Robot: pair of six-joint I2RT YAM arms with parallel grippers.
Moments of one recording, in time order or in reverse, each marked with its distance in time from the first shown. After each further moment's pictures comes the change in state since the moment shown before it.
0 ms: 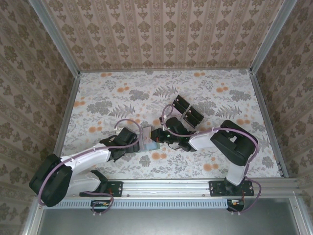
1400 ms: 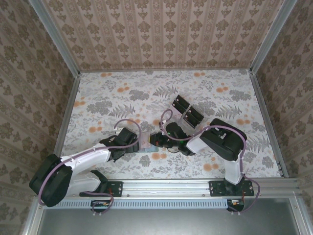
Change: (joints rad) left arm 0.000 0.000 -0.003 0.000 -0.008 0.000; right arm 0.021 0.127 -0.053 0.220 -0.053 0.083
